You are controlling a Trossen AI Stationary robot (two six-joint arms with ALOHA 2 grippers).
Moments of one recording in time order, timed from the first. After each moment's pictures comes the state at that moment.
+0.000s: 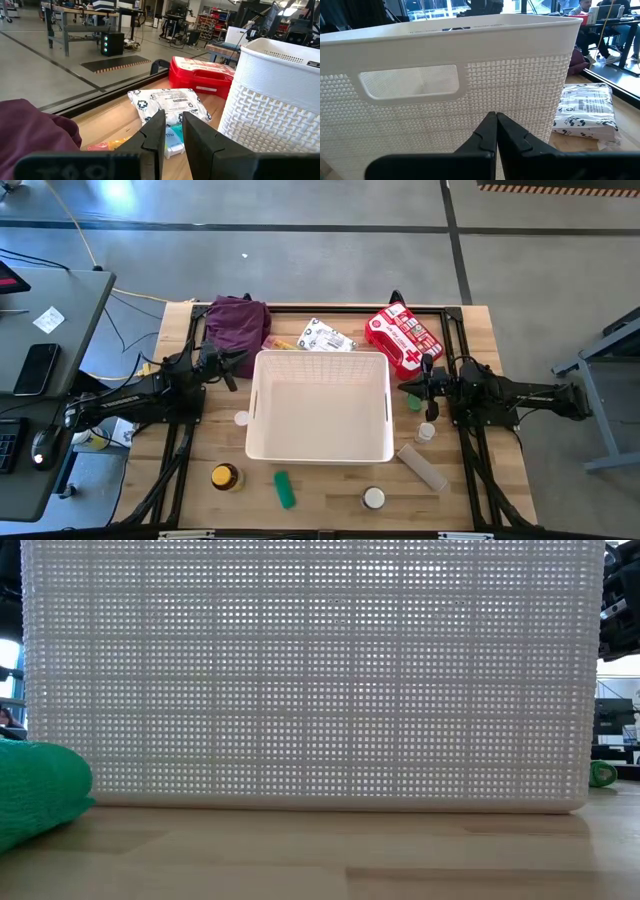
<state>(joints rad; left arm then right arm) 0.32 0.07 0.04 -0.02 -0.24 -0.18 -0.14 0.13 0.01 0.04 -0.11 0.08</state>
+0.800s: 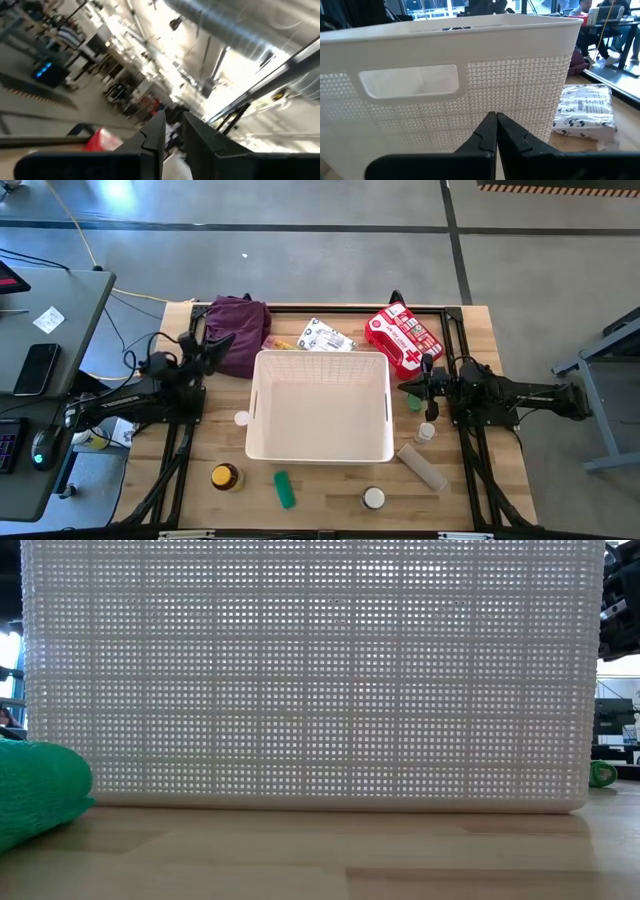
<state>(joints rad) 0.32 0.07 0.05 0.46 -0.21 -0.69 -0.14 0.13 0.01 0.04 -0.11 0.06</state>
